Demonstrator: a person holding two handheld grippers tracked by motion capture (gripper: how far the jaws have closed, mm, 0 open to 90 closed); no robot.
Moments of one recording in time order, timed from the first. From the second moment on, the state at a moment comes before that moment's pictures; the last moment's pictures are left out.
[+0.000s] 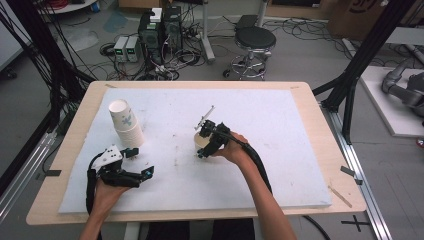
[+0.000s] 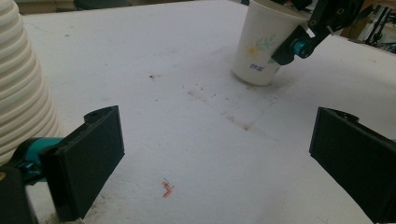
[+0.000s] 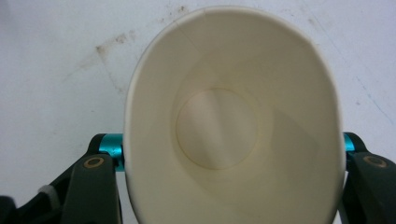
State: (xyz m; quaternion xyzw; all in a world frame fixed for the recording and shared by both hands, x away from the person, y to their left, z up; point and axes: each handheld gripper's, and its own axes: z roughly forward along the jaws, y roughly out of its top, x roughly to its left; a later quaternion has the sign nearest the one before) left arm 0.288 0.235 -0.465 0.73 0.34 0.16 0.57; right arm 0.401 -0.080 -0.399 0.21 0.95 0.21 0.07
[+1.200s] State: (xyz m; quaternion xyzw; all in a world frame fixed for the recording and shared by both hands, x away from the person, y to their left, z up) left arm 0.286 0.238 -0.465 0.72 0.34 0.16 0.58; right arm 0.359 -0.147 -0.408 0.24 0.90 0.34 0.11
